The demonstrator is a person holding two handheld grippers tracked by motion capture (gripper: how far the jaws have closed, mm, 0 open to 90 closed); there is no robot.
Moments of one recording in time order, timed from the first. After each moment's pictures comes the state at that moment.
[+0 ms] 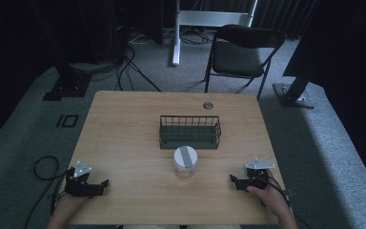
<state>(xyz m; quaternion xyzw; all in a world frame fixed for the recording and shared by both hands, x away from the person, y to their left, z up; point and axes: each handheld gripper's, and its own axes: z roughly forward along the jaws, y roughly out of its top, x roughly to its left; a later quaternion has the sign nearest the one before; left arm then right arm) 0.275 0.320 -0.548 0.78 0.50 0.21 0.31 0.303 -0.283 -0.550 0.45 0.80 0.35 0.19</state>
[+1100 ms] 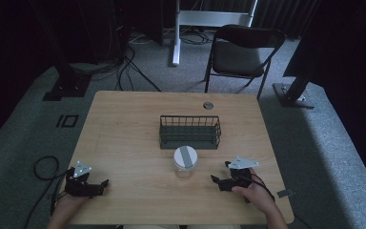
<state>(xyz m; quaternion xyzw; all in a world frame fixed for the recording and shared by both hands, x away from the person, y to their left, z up) 0.275 0.320 -0.548 0.78 0.50 0.21 0.31 0.305 -0.226 -0.537 0.37 0.82 0.42 0.15</state>
